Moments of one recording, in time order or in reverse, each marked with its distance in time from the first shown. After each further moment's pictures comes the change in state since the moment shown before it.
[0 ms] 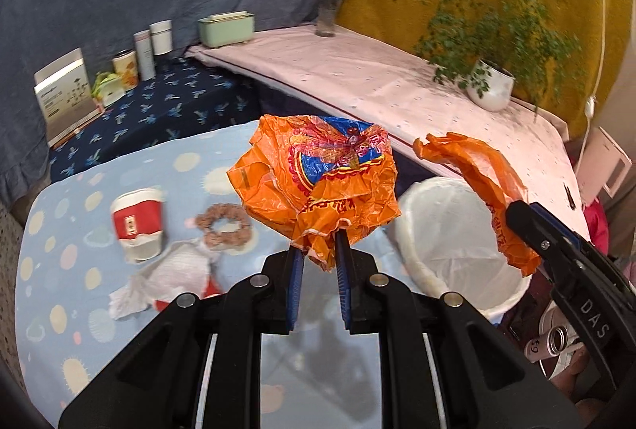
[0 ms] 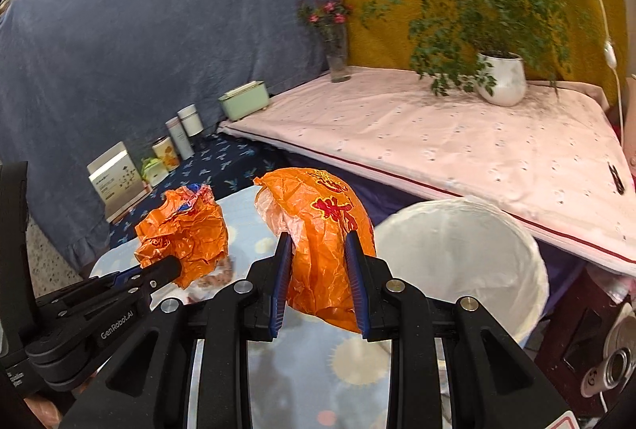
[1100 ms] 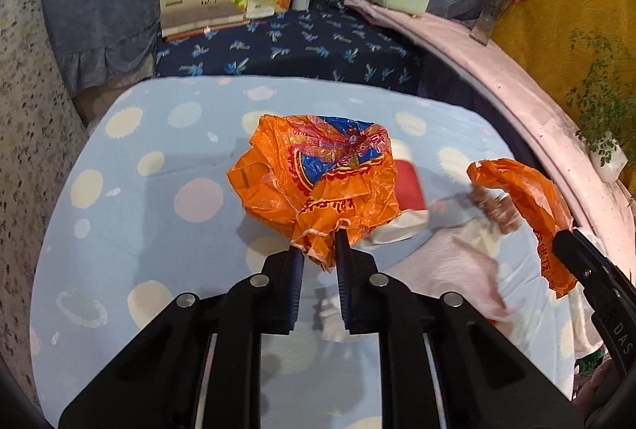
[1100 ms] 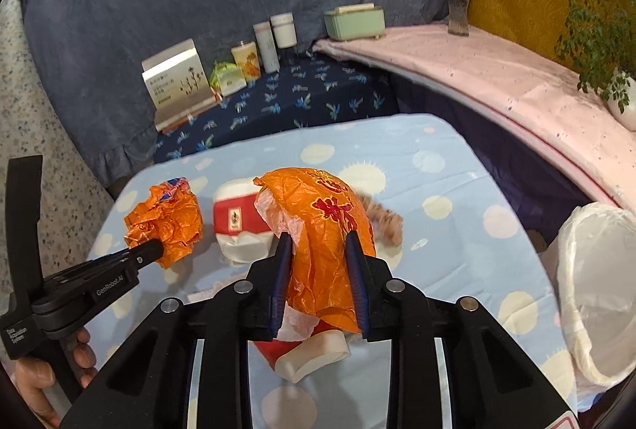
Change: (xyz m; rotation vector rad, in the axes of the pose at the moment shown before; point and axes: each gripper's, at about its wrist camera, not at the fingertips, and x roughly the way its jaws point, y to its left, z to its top) left arm 0.020 0.259 -0.046 -0.363 0.071 0.232; right arm 0.114 0.193 -0.044 -0.244 0.200 0.189
